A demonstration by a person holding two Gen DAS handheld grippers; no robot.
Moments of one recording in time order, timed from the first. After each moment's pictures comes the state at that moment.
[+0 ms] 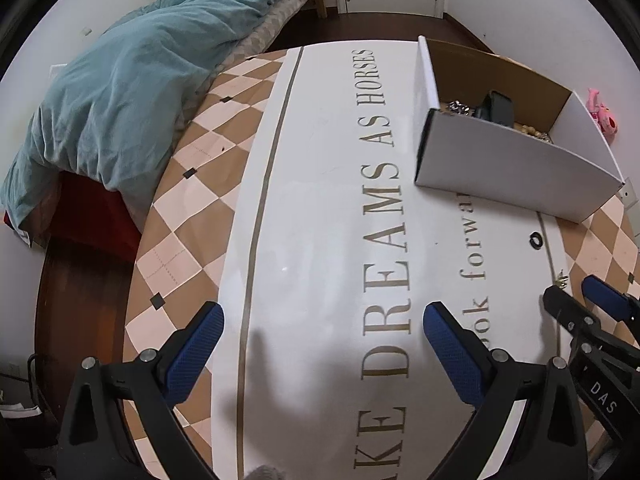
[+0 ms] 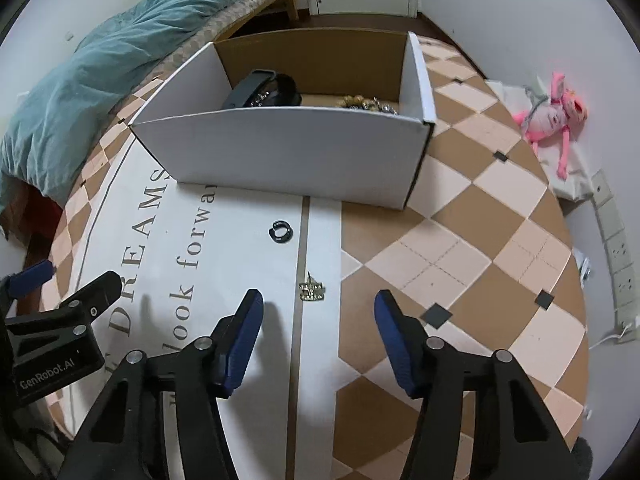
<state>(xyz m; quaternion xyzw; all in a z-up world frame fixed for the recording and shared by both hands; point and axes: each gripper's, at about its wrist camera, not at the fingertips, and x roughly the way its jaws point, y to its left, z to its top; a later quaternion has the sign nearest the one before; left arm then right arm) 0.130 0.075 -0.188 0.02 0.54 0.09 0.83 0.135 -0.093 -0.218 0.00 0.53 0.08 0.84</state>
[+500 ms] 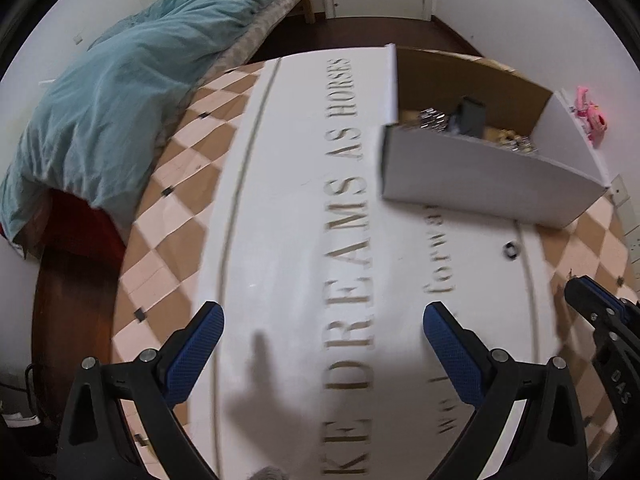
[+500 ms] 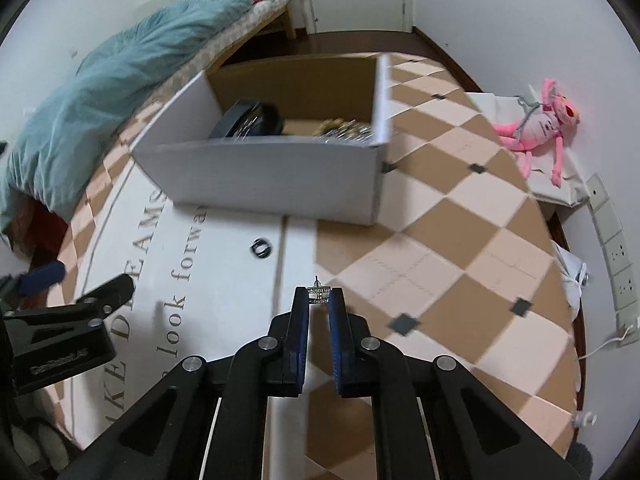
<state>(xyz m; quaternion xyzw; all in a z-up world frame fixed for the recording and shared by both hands) 0.140 0.049 -0.182 0.02 0.53 0.06 0.84 0.131 -0.128 -0.203 0.03 0.50 0.08 0.86</state>
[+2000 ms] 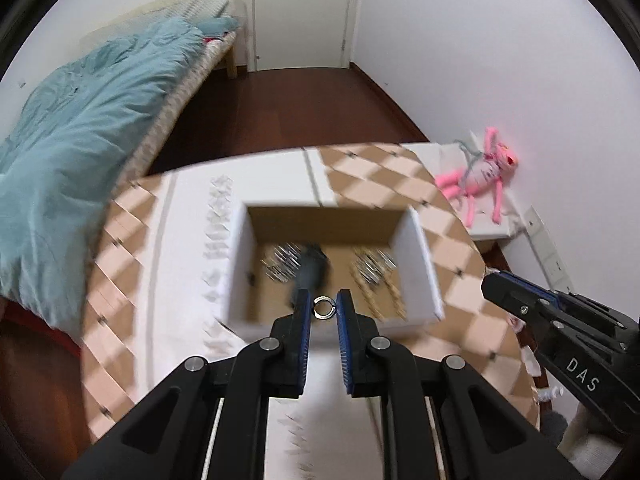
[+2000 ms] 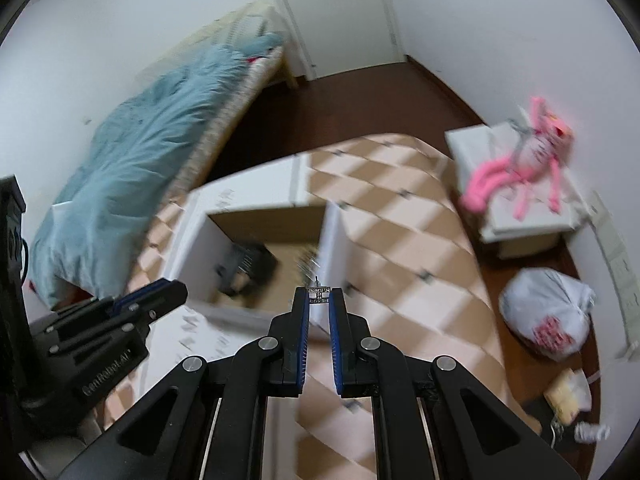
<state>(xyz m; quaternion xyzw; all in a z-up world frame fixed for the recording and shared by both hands) 0.205 -0.005 -0.080 -0.01 0.46 -0.07 0.88 0.181 -0.184 -0.107 0.11 0.44 0.12 0.88</state>
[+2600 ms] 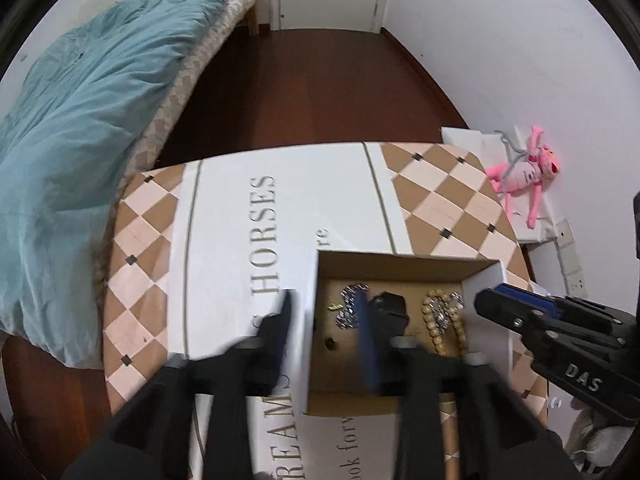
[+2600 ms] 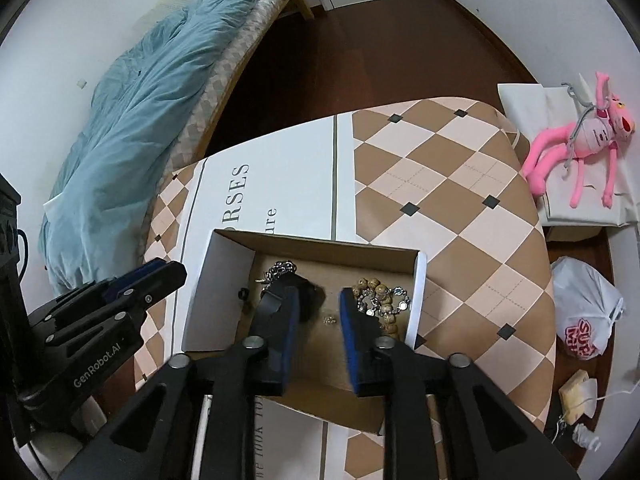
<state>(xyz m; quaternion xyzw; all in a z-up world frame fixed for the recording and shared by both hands) 0.286 0.041 -0.096 -0.02 0.53 -0.04 0.85 0.298 -0.130 -0.130 0.11 0.57 0.16 0.80</state>
